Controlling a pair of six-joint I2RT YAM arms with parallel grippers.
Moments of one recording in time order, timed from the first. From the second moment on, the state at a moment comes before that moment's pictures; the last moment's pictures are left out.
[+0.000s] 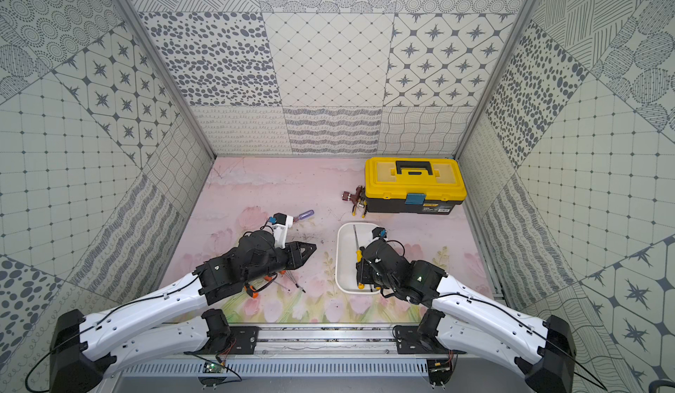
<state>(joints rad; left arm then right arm) -0.88 0.96 0.70 -0.24 -0.01 -0.87 0.97 0.87 0.69 -0.66 0.15 0.91</state>
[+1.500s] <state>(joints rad) -0.80 1.11 0.77 -0.54 -0.17 -0.87 0.98 1.12 0.66 -0.53 0.16 1.07</state>
